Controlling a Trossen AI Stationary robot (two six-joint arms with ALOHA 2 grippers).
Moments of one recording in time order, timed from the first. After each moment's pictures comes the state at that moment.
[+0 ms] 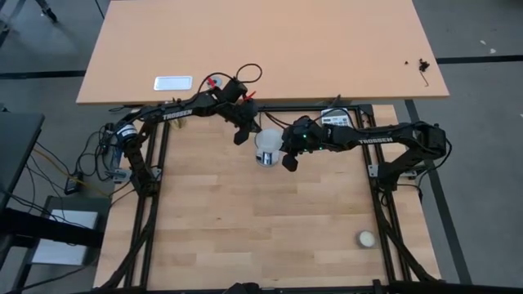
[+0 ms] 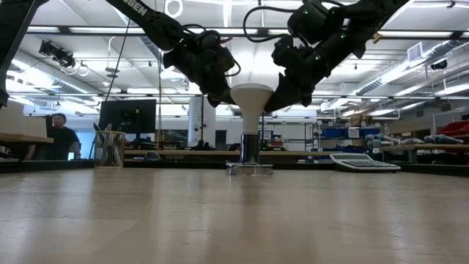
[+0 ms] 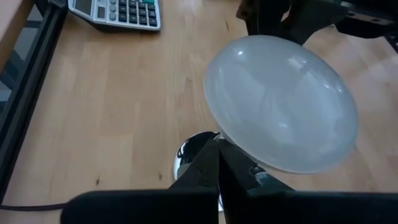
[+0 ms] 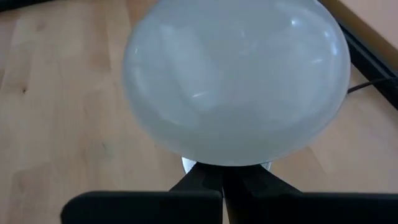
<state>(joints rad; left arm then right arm) 0.59 1.78 1.37 -0.42 0.62 0.39 -0.29 1.49 0.90 -0.08 -0.03 0.08</state>
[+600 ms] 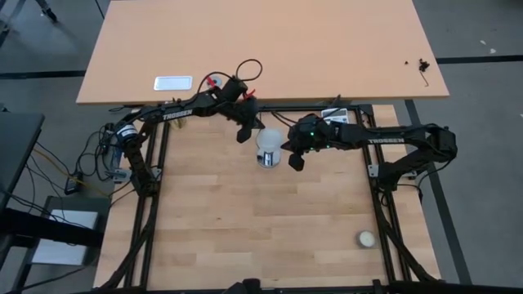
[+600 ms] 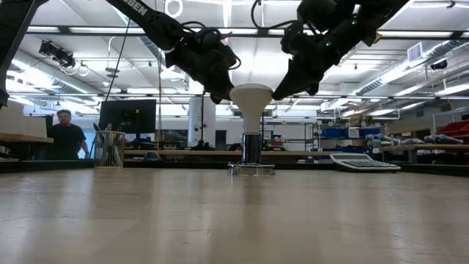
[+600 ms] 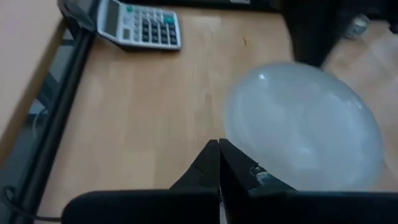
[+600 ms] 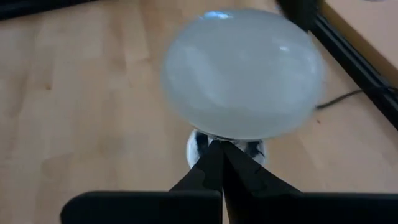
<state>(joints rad) 0.59 1.78 1.37 -0.34 0.57 0.36 -0.28 1.39 0.90 -0.17 -0.05 0.06</state>
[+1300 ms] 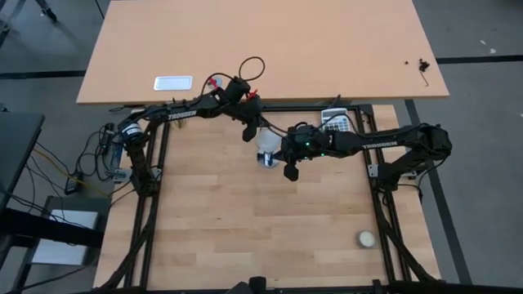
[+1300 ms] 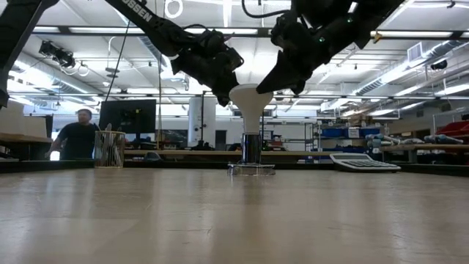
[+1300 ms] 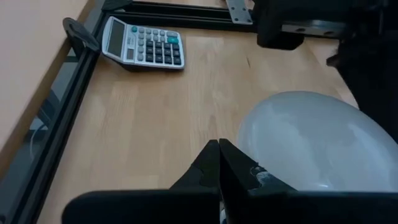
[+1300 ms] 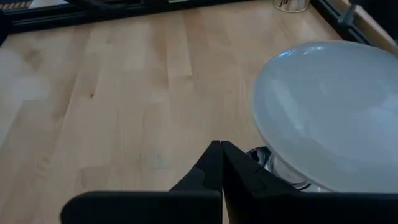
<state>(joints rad) 0.59 1.82 1.37 -0.19 0.59 0.30 -0.19 1.46 0.90 -0.02 -0.08 0.04</state>
